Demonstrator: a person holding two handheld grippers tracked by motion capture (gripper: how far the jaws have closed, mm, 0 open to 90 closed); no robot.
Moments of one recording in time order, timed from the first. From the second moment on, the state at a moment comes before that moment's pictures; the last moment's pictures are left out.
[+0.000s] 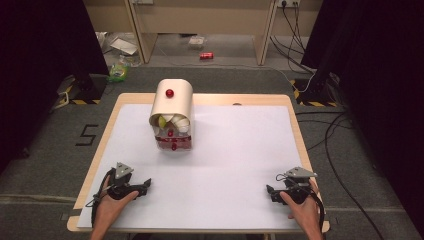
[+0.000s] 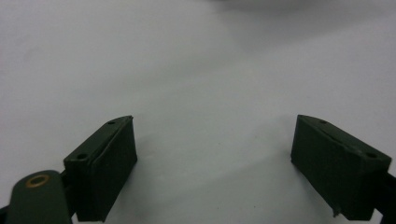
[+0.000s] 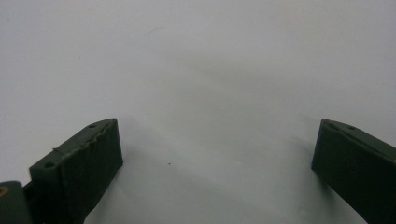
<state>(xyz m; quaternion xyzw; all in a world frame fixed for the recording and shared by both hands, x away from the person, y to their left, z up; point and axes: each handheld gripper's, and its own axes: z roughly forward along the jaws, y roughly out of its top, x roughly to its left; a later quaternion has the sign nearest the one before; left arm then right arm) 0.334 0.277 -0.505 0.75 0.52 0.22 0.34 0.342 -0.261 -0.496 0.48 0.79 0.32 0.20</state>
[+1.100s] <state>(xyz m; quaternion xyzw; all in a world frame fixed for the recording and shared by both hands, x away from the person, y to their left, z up) 0.336 0.271 -0.471 0.73 0.50 0.21 0.41 0.342 -0.261 -0.496 0.48 0.79 0.32 0.20</state>
